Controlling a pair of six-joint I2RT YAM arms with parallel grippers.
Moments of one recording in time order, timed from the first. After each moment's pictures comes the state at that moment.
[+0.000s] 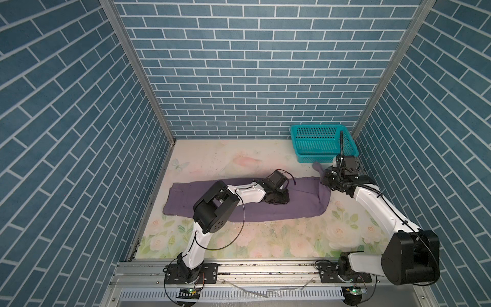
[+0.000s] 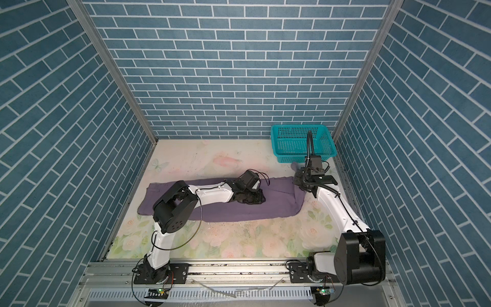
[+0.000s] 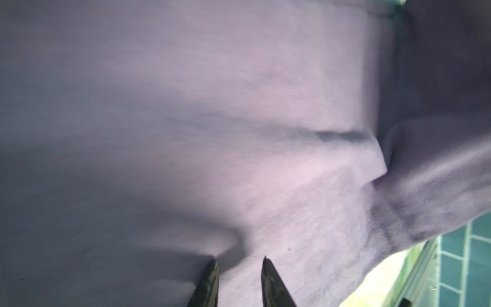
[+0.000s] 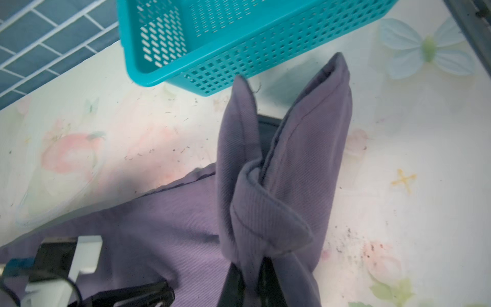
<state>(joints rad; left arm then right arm) -0.81 2.07 1.33 -0.19 0.27 -0.77 0.19 1.31 0.98 -0.53 -0.02 0.42</state>
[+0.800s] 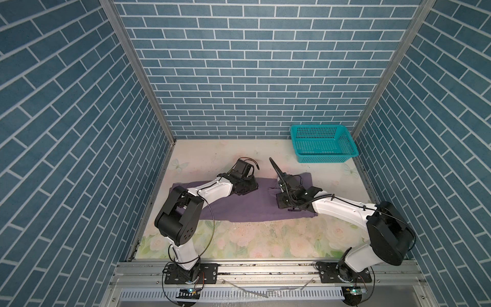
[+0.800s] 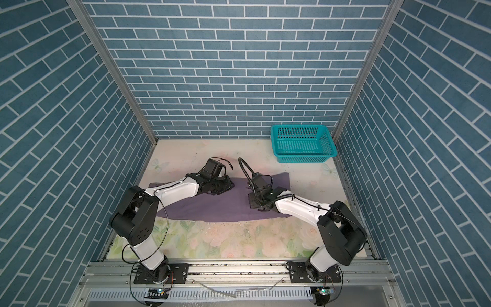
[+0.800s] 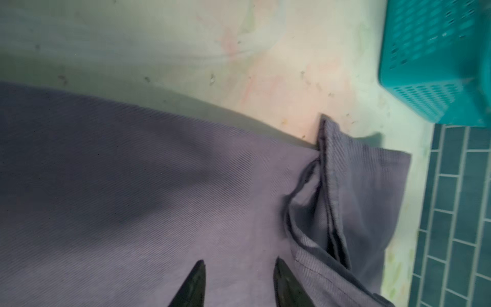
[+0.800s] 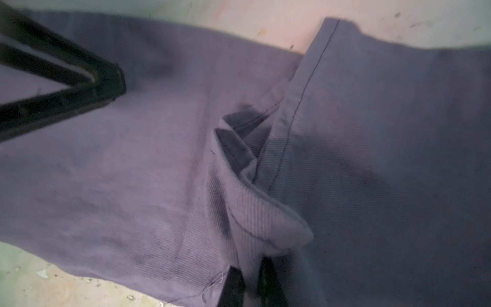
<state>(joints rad) -0.55 1.75 1.08 -0.29 0.17 -0.85 0.84 1.57 0.93 -0.39 0.10 0.46</state>
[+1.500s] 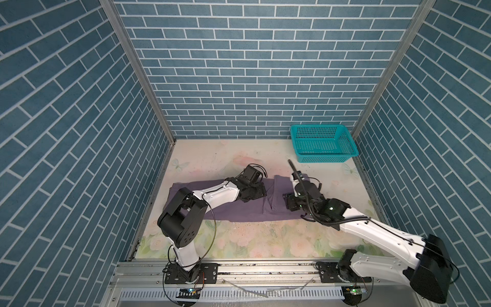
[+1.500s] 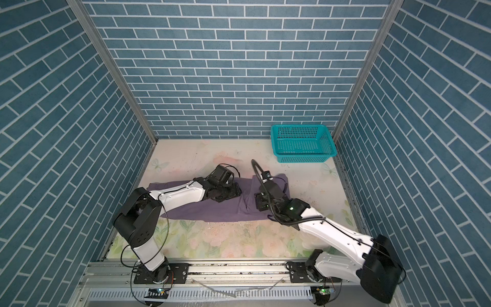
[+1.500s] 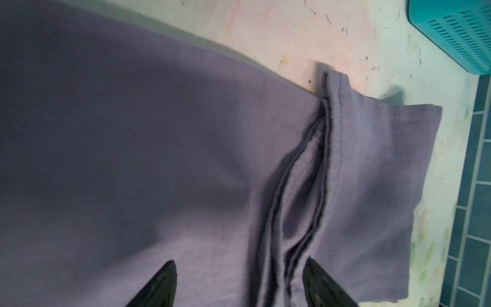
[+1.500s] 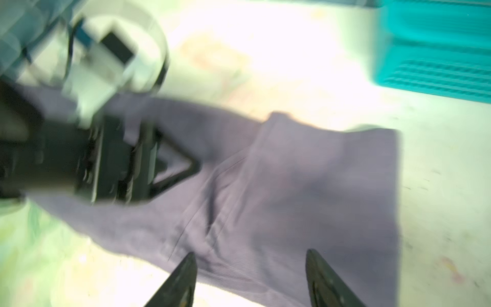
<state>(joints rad) -0.68 1.75 1.09 -0.33 0.11 -0.86 0.81 1.06 0.75 -0.37 0.27 0.42</state>
